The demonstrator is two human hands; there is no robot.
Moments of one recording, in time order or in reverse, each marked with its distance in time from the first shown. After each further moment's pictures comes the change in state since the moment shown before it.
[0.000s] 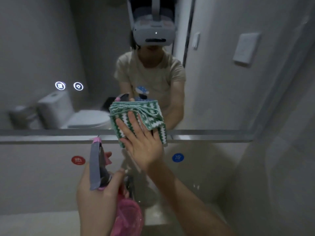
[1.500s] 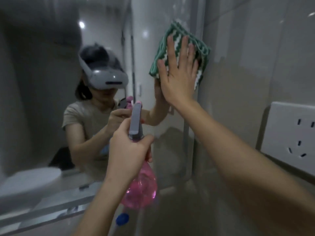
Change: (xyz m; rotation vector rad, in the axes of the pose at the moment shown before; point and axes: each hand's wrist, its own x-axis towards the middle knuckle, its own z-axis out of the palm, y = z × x) left_hand -0.017 0.197 0.229 -0.049 -0.431 0.540; right_hand 0.164 0.277 -0.212 -0.109 0.354 0.431
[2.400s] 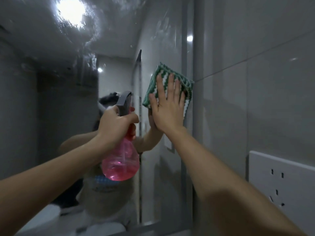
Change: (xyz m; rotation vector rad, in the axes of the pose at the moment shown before) left_hand 0.107 0.073 -0.011 -0.064 -0.018 0.042; right_hand 0.042 -0.019 -0.006 0.013 -0.028 -0.073
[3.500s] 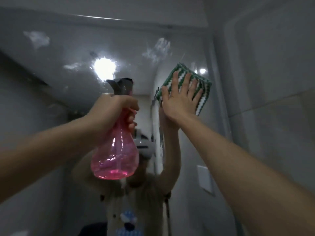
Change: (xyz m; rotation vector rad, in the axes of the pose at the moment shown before) left_hand 0.059 0.110 -0.076 -0.017 -0.138 -0.001; right_hand 0.121 -0.081 -0.022 0.054 -0.022 0.177
